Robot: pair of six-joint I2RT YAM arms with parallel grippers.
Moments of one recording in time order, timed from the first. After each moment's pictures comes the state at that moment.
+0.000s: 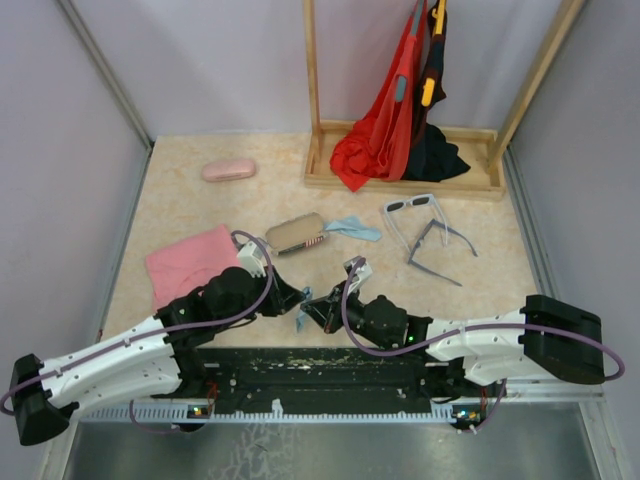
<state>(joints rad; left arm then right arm) -1.02 0.77 0.54 -0.21 -0.17 -0.90 1.29 1.18 0.33 0.73 0.32 0.71</state>
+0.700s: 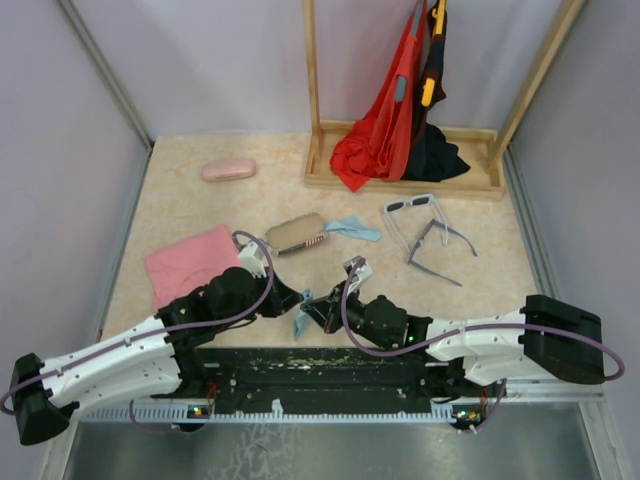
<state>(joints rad) -1.02 0.78 0.54 -0.22 -0.17 -0.90 1.29 1.18 0.33 0.73 0.32 0.70</state>
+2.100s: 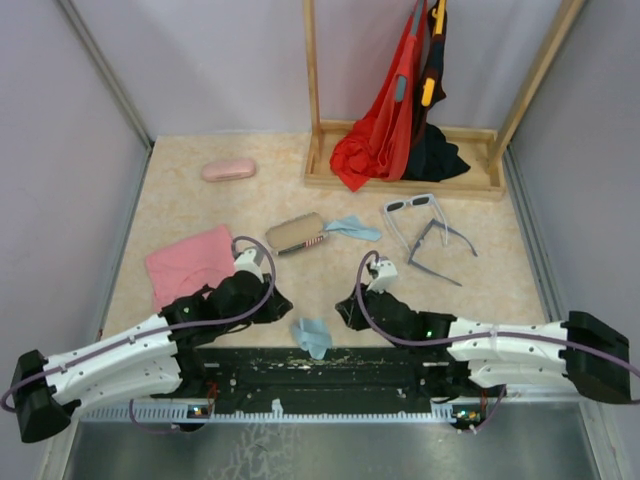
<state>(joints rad) -1.02 0.78 0.53 -0.40 -0.27 -0.94 1.25 0.99 0.35 0.18 0.48 0.82</state>
